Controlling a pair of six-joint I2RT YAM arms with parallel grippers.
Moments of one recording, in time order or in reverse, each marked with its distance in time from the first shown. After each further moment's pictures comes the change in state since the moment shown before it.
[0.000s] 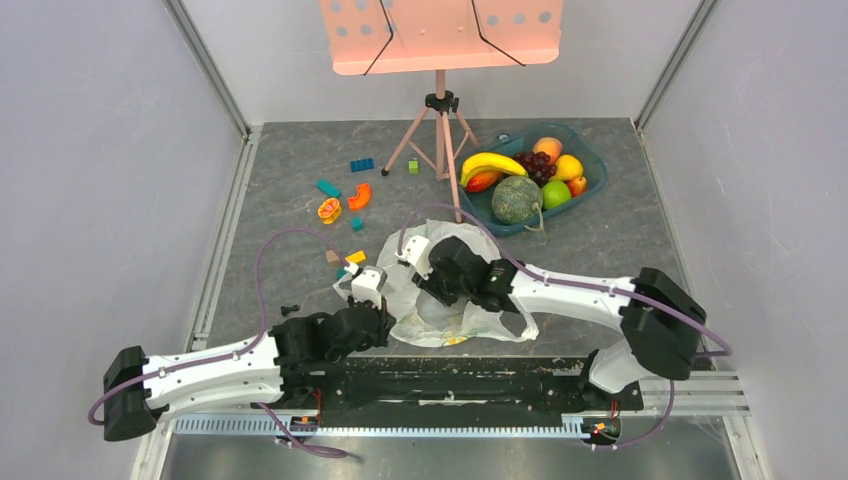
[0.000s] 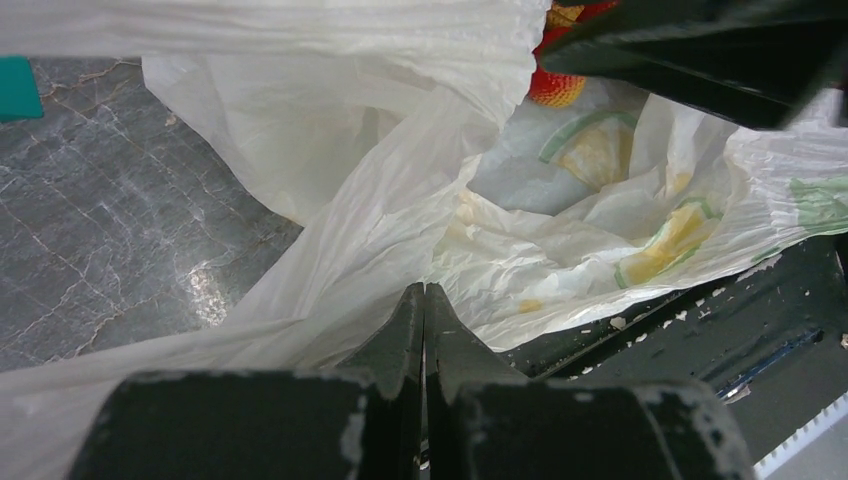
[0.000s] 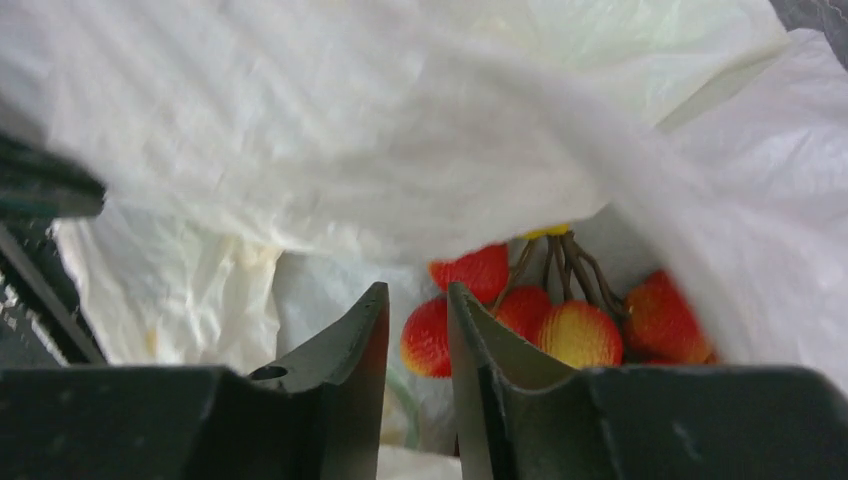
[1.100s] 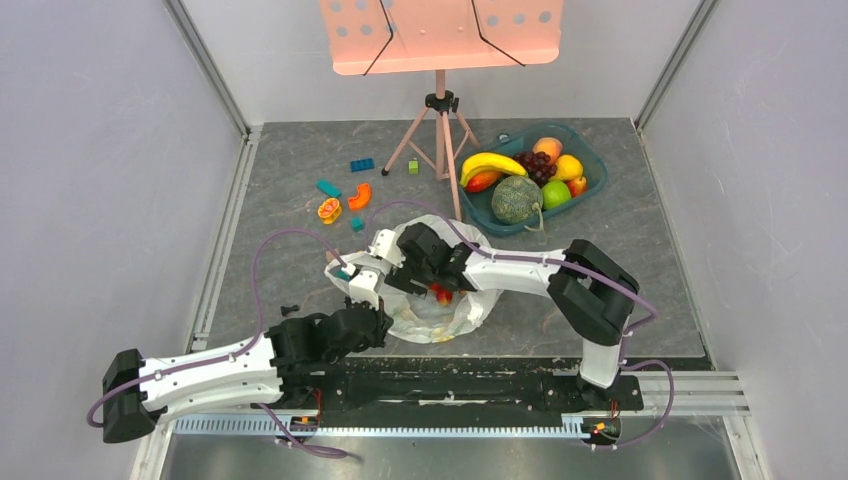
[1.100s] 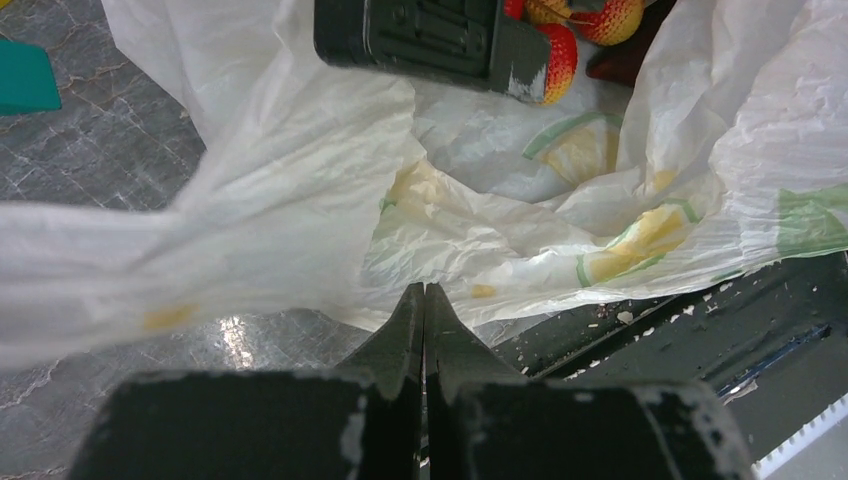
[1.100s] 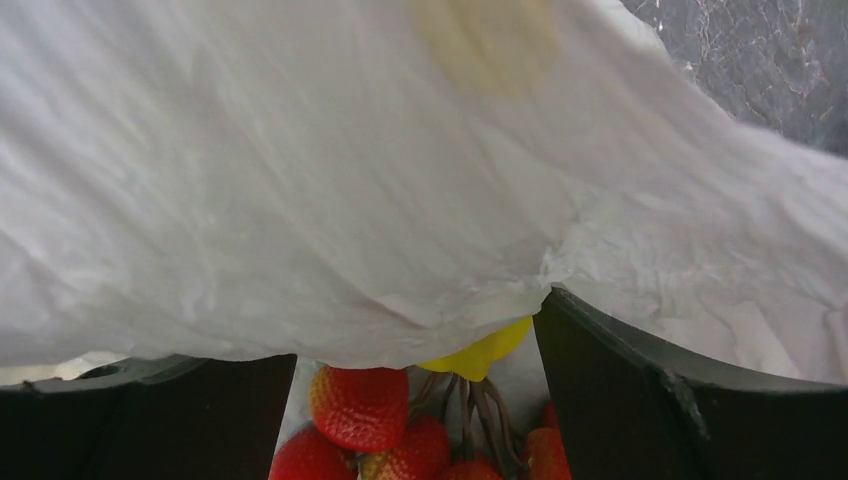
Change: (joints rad) left arm 0.000 -0.036 0.000 -0.041 -0.007 0.000; right arm -0.030 0.359 0.262 0.037 0.109 -0.236
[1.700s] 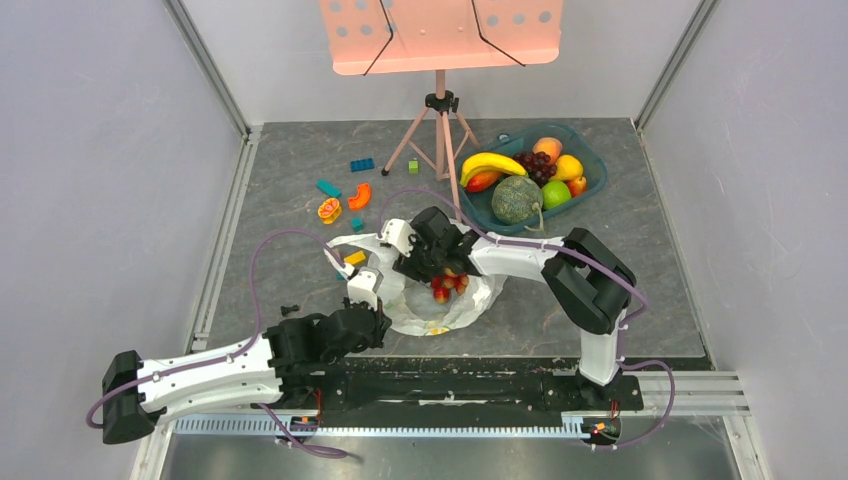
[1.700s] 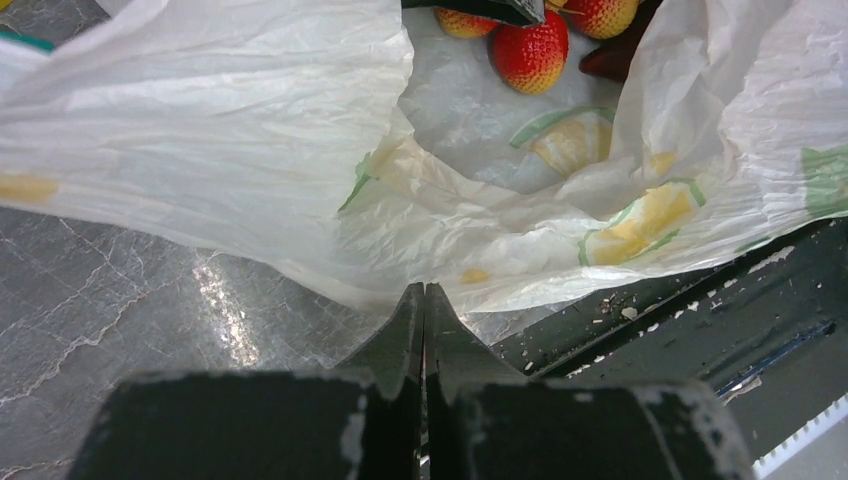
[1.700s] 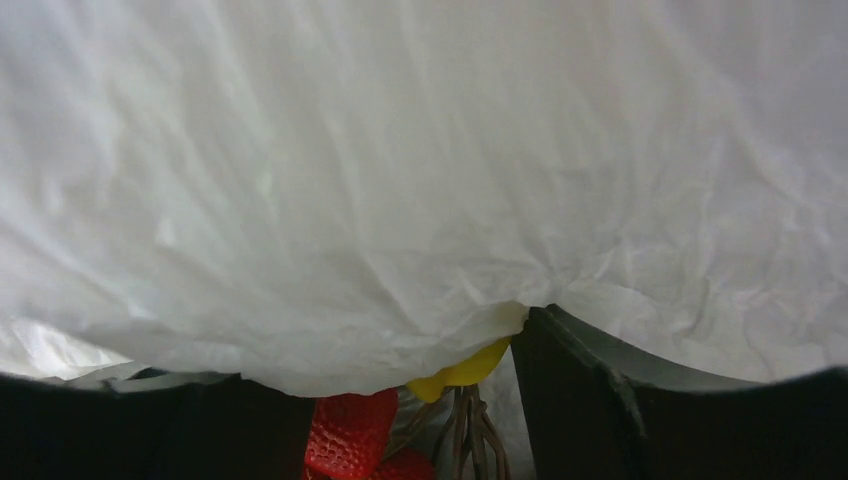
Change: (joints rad) left arm 0.000 -0.016 0.000 -0.023 0.000 -0.002; right arm -0.124 0.060 0.015 0.038 -0.266 -0.032
